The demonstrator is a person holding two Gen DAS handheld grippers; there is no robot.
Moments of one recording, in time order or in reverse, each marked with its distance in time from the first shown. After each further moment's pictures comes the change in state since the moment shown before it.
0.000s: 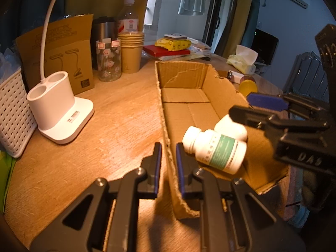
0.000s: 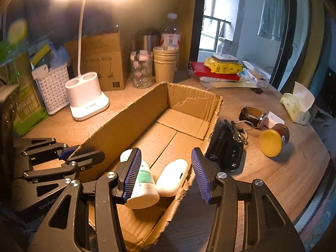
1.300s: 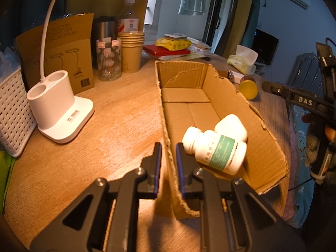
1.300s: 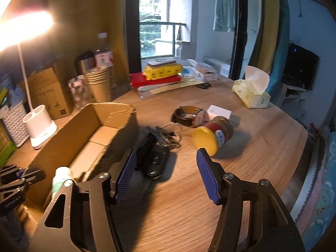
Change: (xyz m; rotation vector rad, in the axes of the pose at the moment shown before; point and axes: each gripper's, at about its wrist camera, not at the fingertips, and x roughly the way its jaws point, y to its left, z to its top) left arm 0.000 0.000 0.000 -0.001 0.000 0.000; right arm -0.012 -0.112 -0.010 0.204 -0.065 -0.191
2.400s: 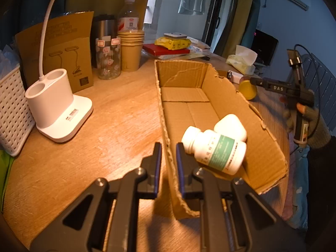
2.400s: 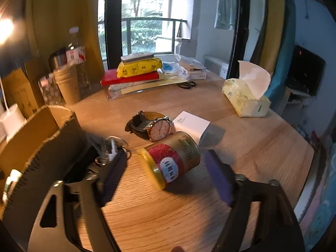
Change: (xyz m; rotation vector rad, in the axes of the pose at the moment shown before) left arm 0.002 -0.002 -0.003 -0.005 0.002 -0.006; right arm 0.077 -0.082 0.022 -0.068 0.016 0.013
